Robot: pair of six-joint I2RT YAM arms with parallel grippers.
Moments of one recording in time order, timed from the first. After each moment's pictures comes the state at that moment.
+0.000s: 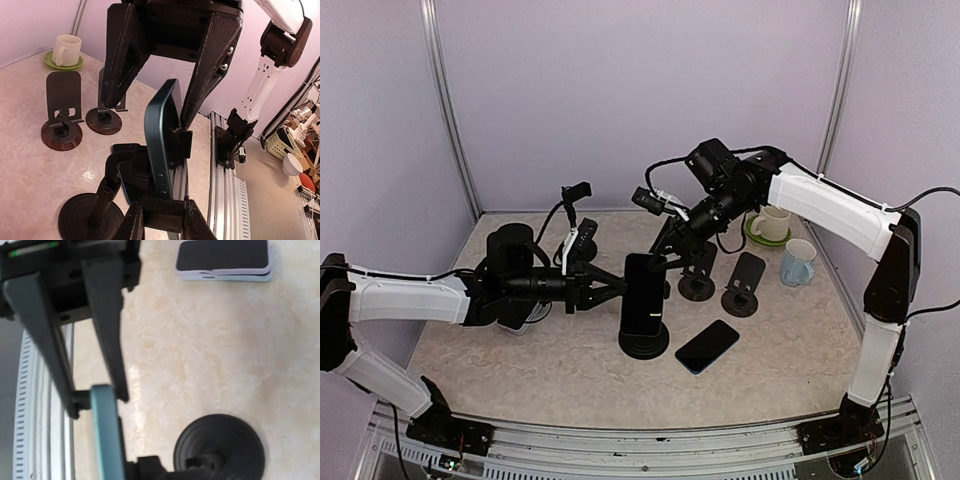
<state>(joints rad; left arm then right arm) -0.75 1.40 0.72 0.48 0.64 -0.30 0.73 1.88 1.87 -0.97 -0.71 -0.40</state>
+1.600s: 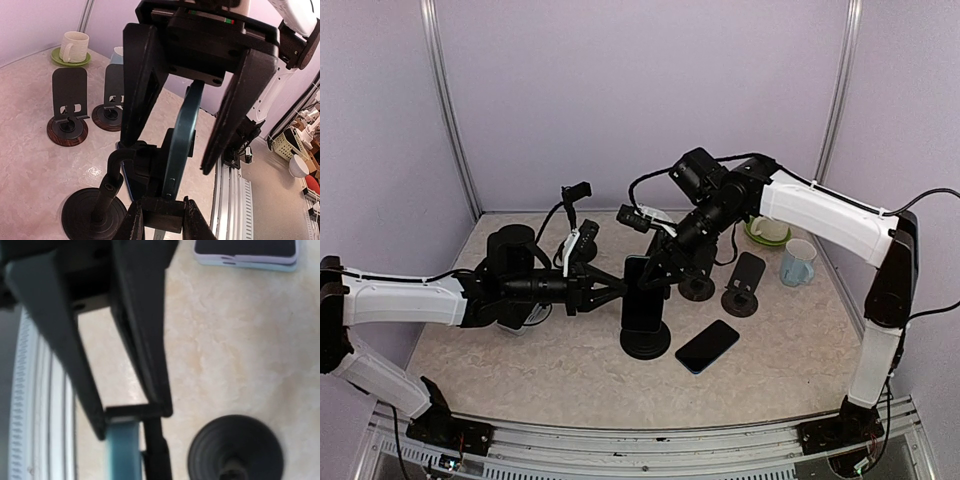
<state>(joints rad) -0.78 1.37 0.72 0.42 0.56 -0.29 0.82 1.87 1.84 -0.97 -0.63 -0.39</state>
